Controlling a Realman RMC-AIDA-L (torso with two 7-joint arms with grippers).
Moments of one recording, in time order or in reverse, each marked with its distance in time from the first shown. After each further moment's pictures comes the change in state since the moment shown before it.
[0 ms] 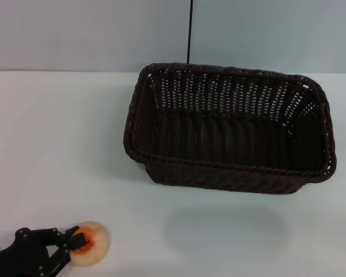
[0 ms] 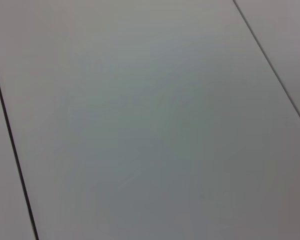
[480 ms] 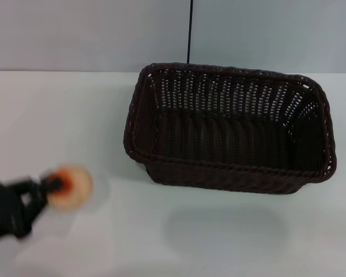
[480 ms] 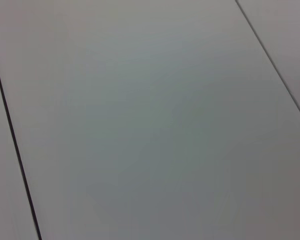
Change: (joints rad) left arm -0.047 0.004 -0.256 -0.018 -0.014 0.184 -0.036; right arm 0.005 0.003 0.001 0.000 0.000 0.000 0.000
